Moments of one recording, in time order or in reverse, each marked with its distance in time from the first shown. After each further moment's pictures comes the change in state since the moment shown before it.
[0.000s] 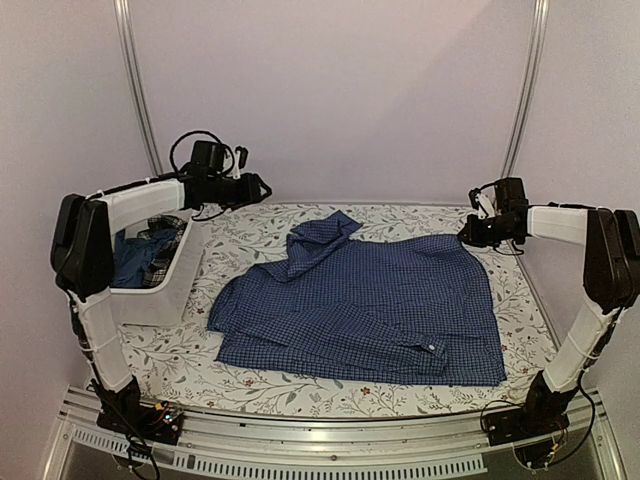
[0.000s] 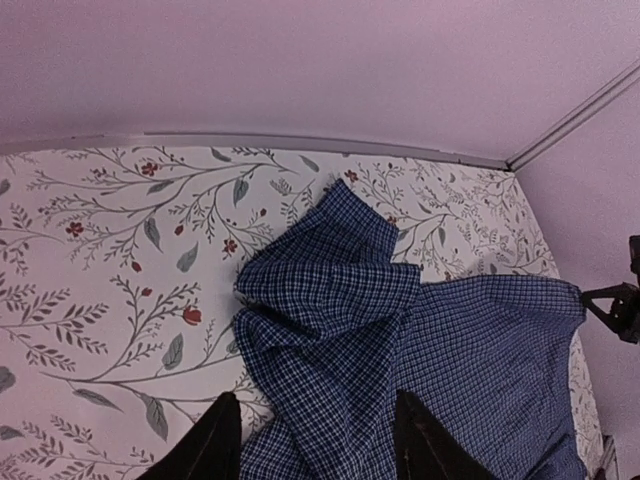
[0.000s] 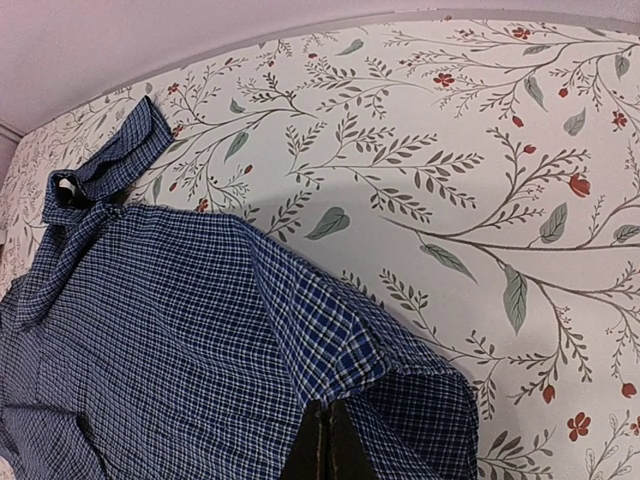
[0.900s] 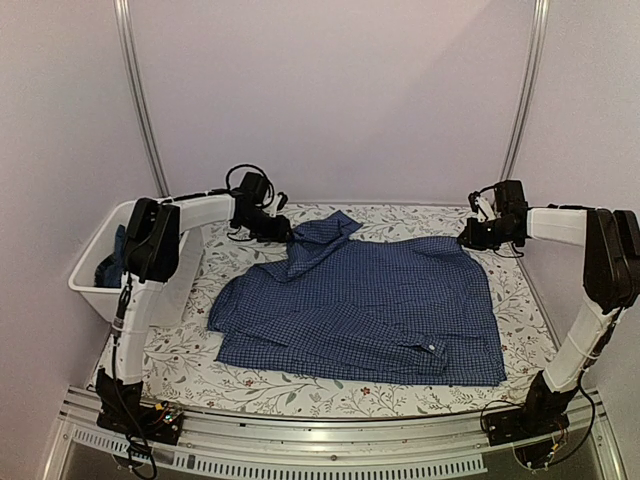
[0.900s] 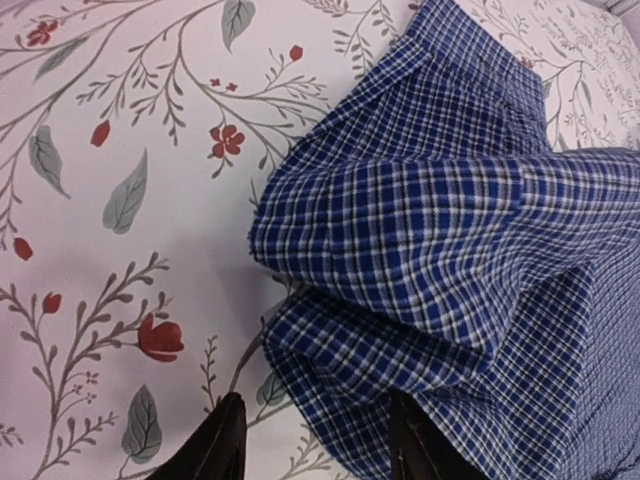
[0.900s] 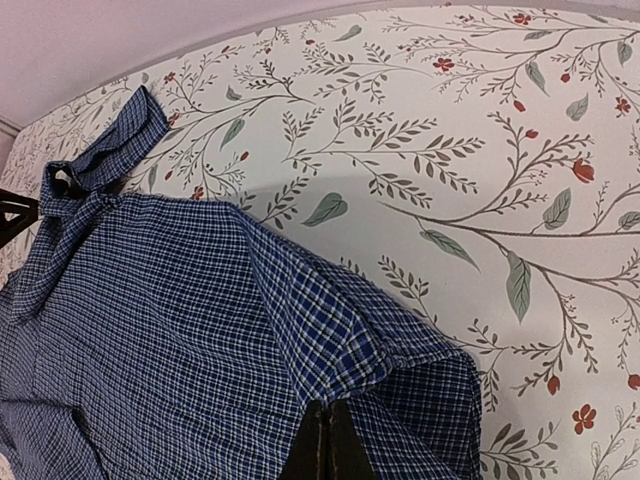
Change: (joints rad) left arm -0.062 0.511 0.402 -0.295 0.036 0.216; right arm 0.000 0.000 -0.017 -0.001 -0.003 -0.004
